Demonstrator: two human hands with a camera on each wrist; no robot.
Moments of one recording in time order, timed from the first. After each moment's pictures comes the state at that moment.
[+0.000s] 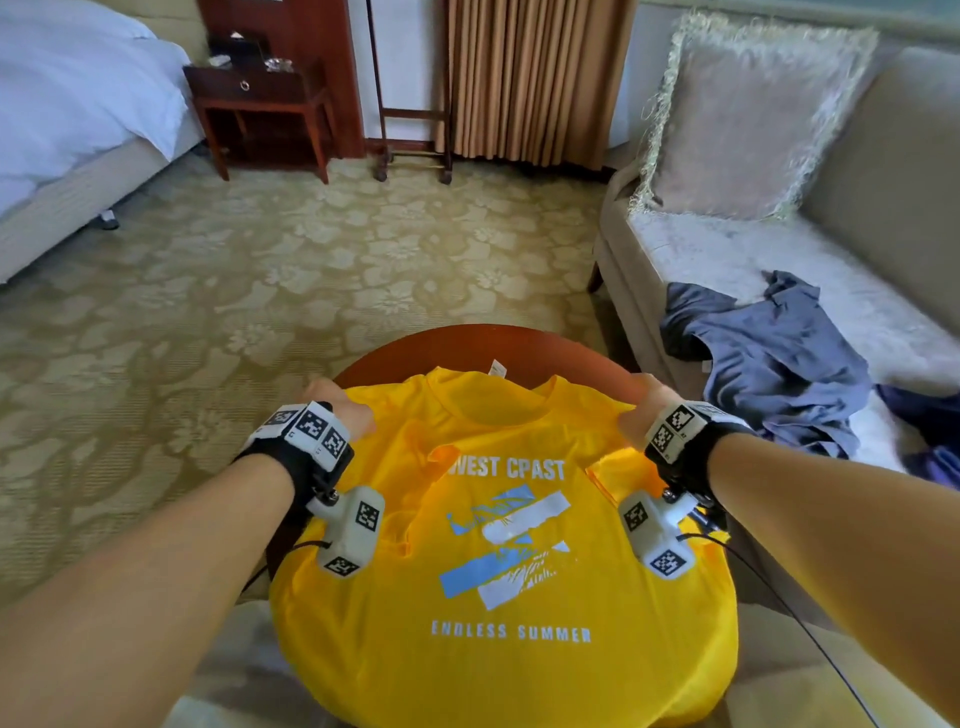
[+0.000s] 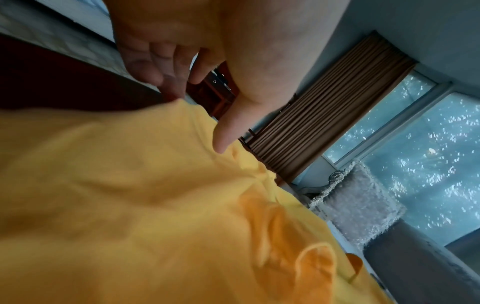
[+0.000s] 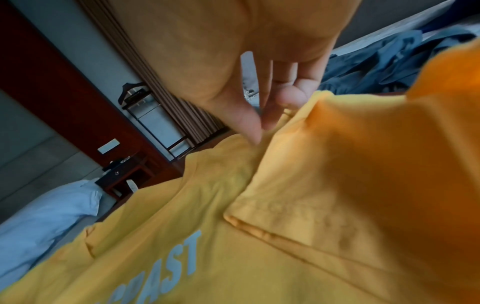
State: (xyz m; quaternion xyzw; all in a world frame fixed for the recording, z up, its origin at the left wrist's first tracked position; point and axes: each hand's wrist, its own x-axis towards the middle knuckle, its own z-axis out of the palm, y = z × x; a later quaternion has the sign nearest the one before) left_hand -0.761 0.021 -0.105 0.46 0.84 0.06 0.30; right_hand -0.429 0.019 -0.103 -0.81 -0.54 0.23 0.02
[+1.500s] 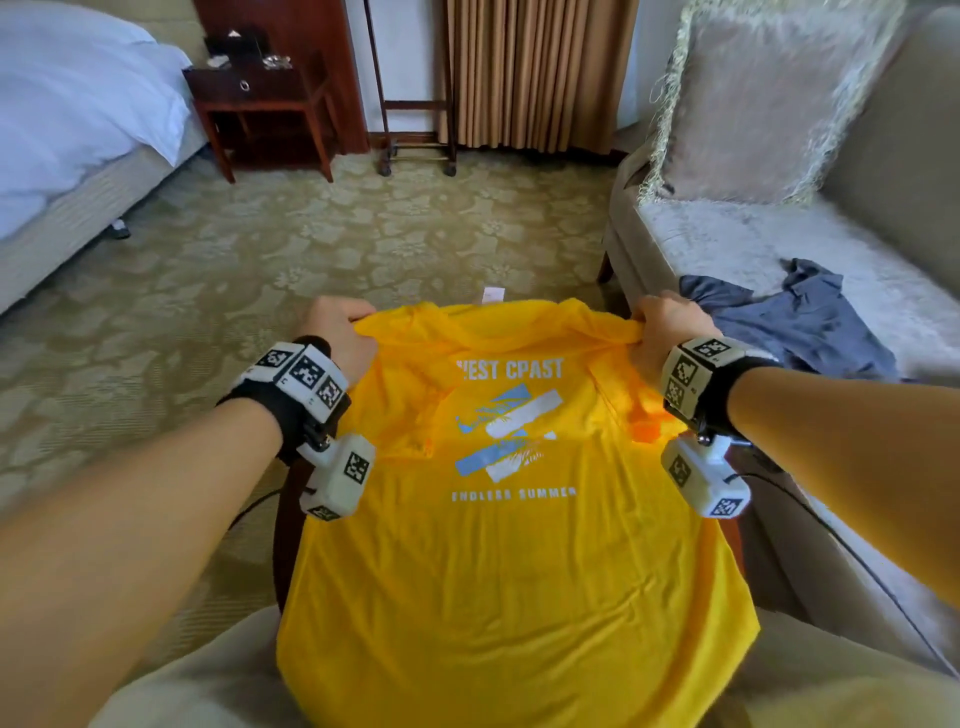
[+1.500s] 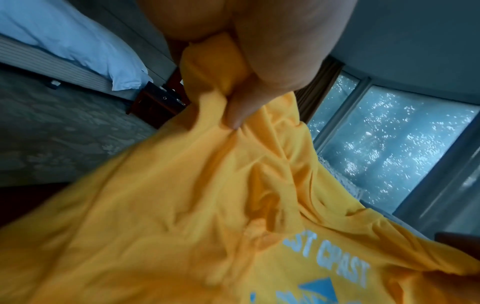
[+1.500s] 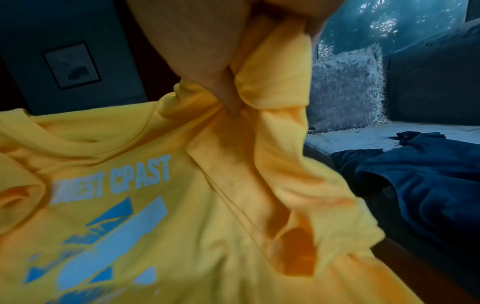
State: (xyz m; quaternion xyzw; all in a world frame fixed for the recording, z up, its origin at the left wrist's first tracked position) left_hand -0.760 0.076 -0.057 0.63 0.69 0.29 0.20; right_hand -0.425 0.079 -0.048 -0.76 -0.65 0.04 0.05
